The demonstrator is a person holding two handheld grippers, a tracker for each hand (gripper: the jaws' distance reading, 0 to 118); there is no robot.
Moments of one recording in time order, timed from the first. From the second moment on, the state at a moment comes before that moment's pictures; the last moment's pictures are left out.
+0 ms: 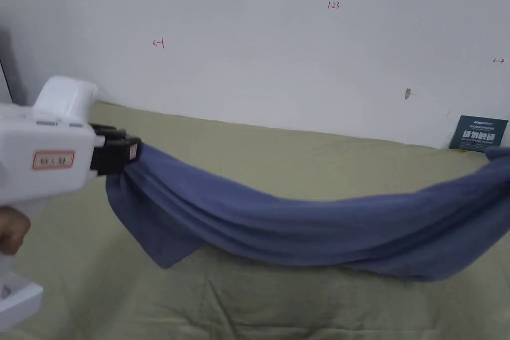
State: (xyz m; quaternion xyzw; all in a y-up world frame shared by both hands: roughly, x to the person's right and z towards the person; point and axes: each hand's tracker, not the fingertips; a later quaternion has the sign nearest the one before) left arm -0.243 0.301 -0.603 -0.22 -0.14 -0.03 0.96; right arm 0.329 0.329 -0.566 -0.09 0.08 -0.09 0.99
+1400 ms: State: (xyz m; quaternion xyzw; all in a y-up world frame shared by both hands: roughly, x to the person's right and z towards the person) left arm -0.224 0.155 -0.415 -0.32 -0.03 0.09 0.94; right arm 0.279 0.159 -0.374 -0.30 -0.03 -0.11 0.95
